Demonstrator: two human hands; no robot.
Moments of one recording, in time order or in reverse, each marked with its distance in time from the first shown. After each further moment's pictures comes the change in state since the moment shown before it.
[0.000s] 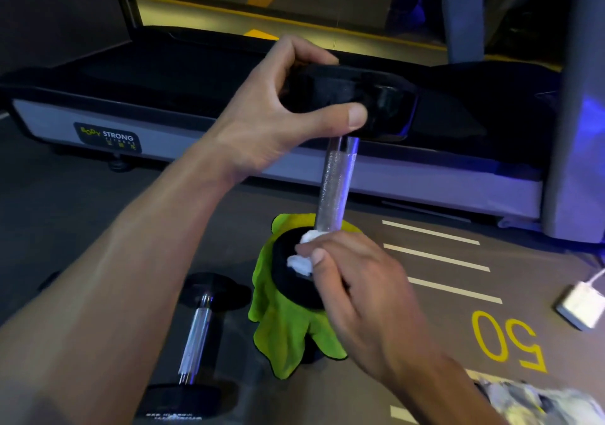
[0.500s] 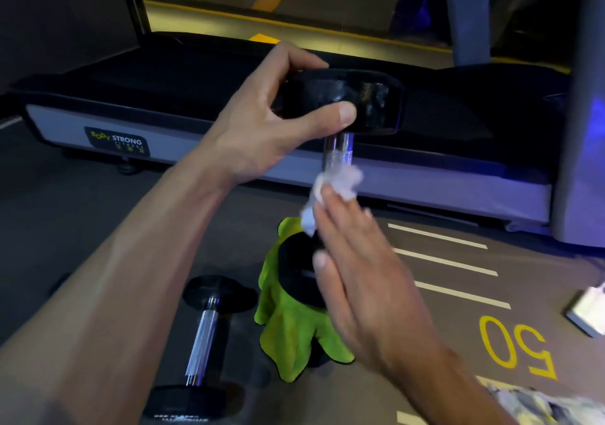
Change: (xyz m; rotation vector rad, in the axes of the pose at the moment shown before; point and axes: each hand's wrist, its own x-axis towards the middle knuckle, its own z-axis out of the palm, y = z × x) left_hand -0.002 -0.006 -0.011 0.086 0.033 0.007; right_hand 0.009 0.006 0.002 -0.223 -0.055 -0.123
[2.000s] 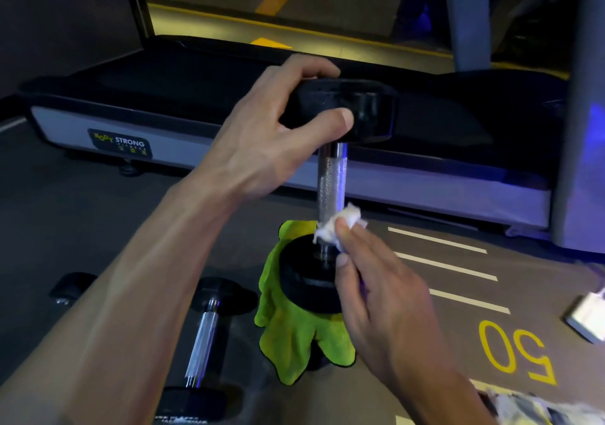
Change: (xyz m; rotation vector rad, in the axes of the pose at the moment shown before) left_hand -0.013 0.018 0.004 0.132 0.016 -0.035; right_hand -0.015 -0.003 0.000 0.128 0.139 0.224
